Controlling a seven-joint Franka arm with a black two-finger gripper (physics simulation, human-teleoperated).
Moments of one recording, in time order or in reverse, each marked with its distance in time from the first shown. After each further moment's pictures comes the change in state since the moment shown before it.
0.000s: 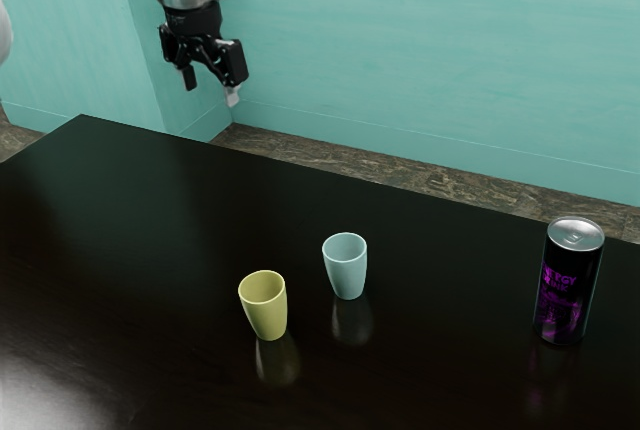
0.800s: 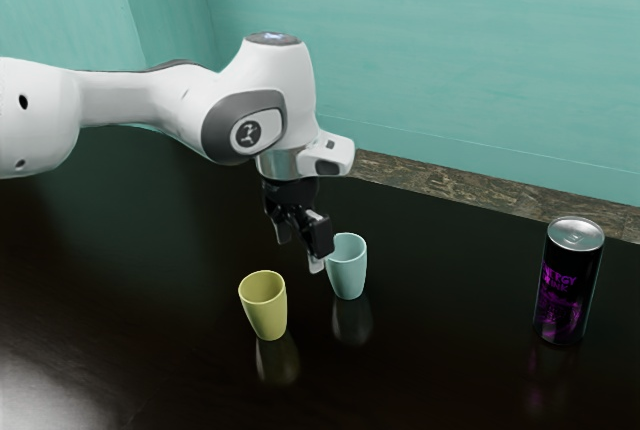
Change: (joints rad) arm -0.114 -0.077 -0.205 -0.574 -0.049 0.405 0.005
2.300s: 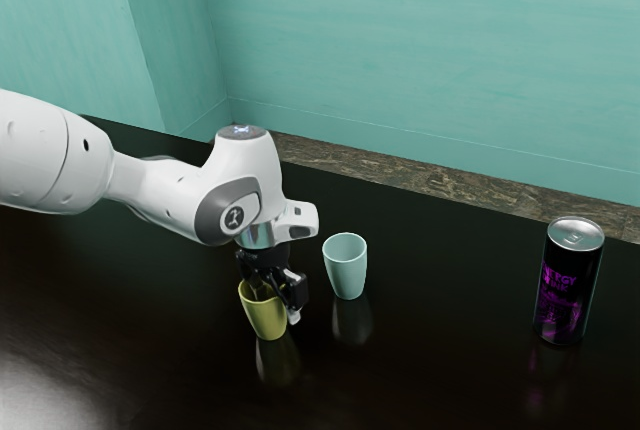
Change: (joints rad) arm 0.118 0.119 0.003 -0.242 -0.080 0.365 -0.051
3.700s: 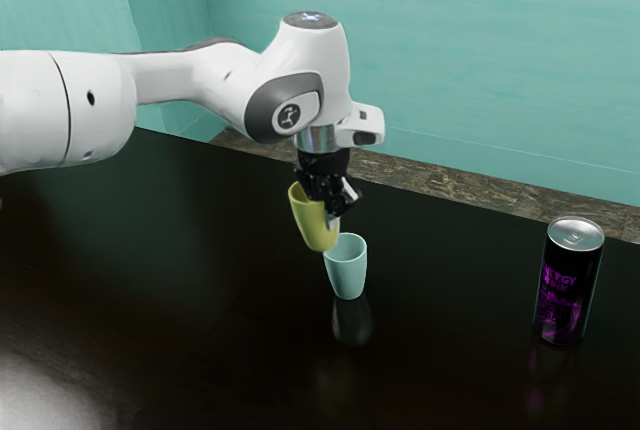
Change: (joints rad) arm -0.035 0.081 -0.068 0.513 0.170 -0.352 -0.103
